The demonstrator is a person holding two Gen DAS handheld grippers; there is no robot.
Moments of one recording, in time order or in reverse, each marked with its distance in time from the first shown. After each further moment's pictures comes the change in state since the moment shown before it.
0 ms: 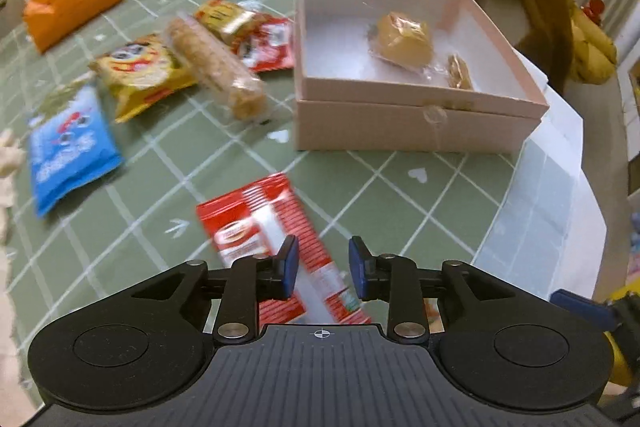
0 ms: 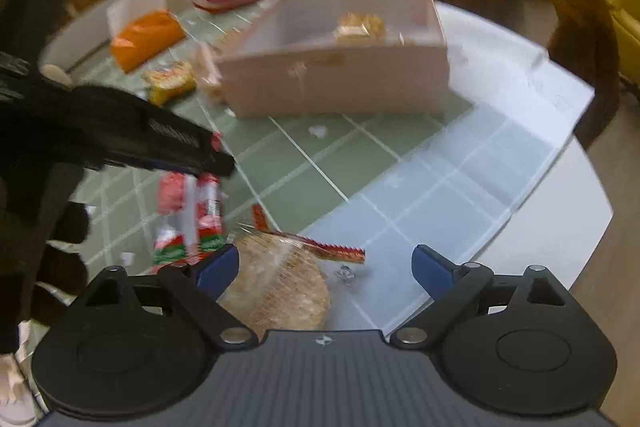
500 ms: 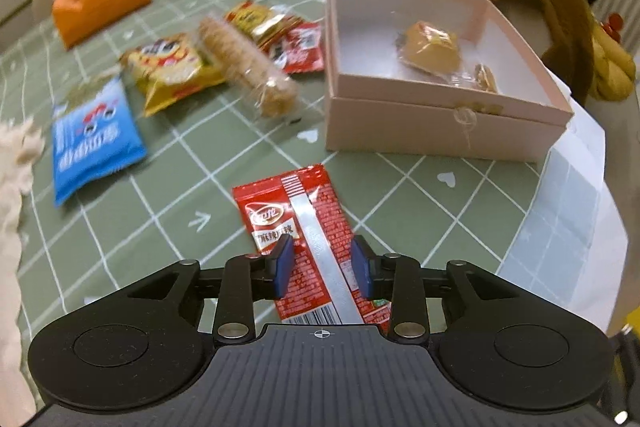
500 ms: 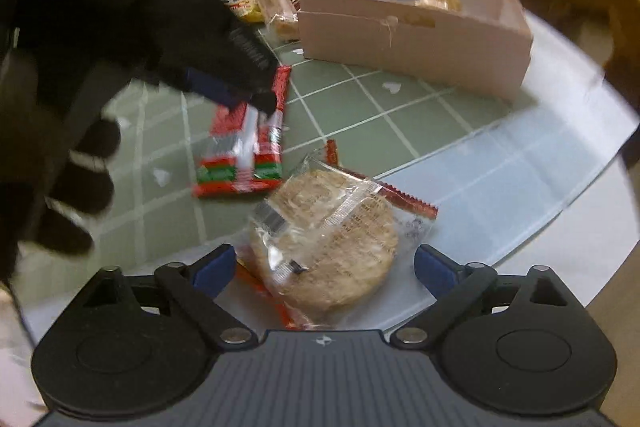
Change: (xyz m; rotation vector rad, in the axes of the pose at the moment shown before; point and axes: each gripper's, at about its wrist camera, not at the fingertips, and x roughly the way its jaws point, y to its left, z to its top) left arm 0.008 0.003 -0.008 -0.017 -0.054 0.057; right arm 0.023 0.041 -0.031 -0.234 0.069 -0.050
